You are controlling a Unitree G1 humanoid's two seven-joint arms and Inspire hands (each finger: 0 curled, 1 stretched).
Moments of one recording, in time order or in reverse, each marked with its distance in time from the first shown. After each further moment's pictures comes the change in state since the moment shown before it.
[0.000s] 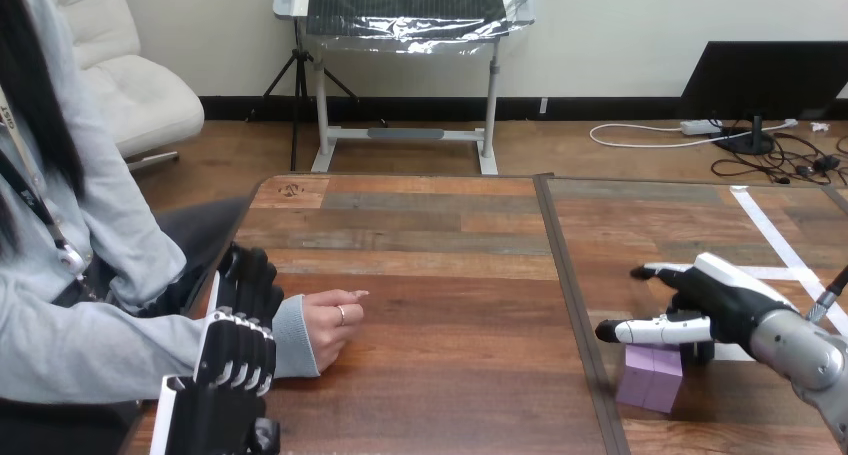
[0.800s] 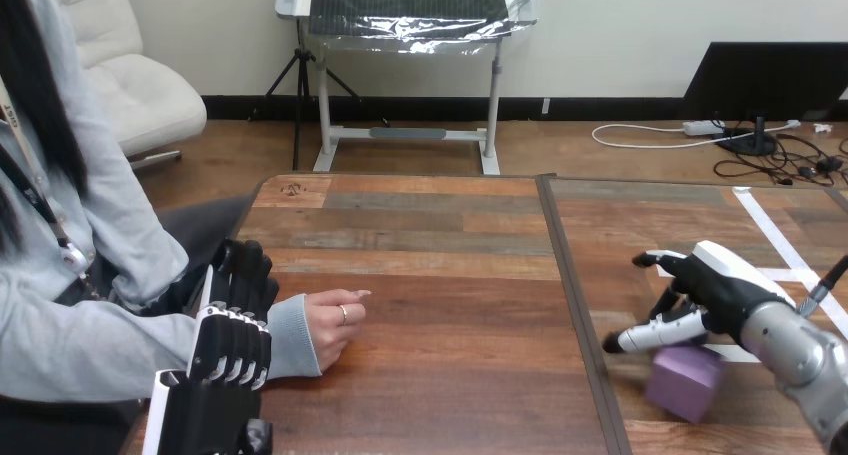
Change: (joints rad) left arm -0.013 0.003 0.016 -0.005 -0.041 0.002 -0.053; right arm 0.022 0.026 0.002 -0.083 -0.003 0.106 -0.075
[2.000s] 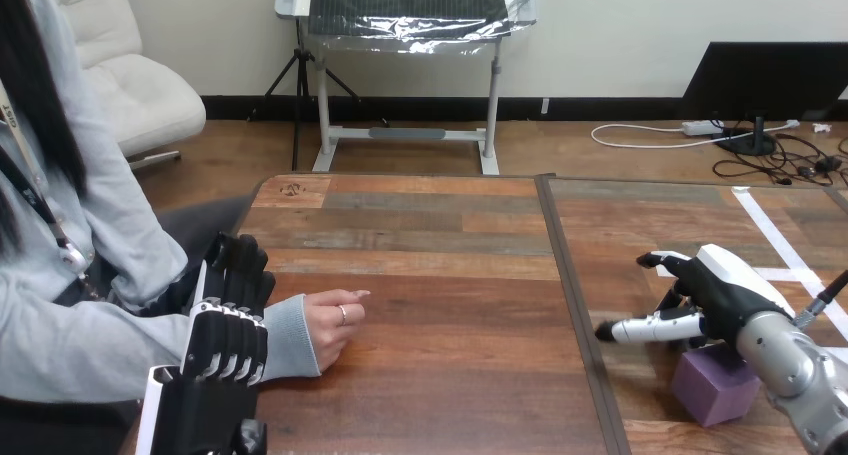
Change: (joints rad) left arm 0.000 -0.004 0.021 -0.031 -0.023 0.026 -0.044; right arm 0.044 0.020 -0.016 -0.050 0.019 0.036 -0.058
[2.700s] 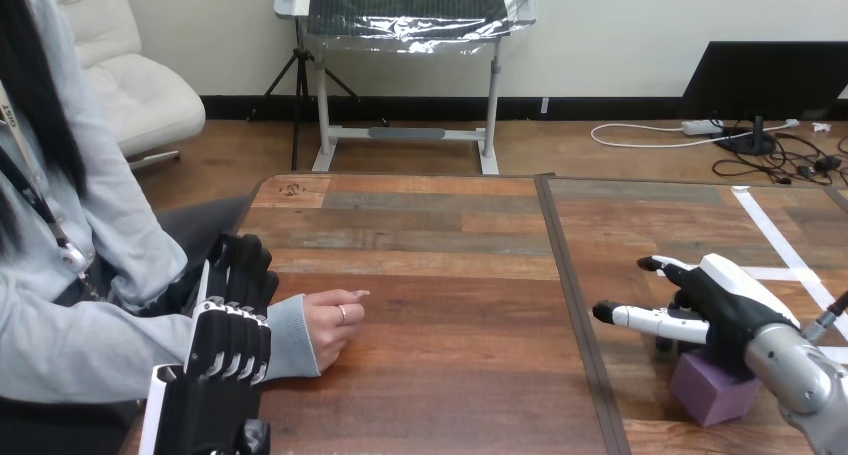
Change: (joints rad) left arm -0.002 -0.009 0.003 0.000 0.007 0.001 -0.003; right arm 0.078 -0.030 -0.026 -0.091 0.022 -0.039 0.035
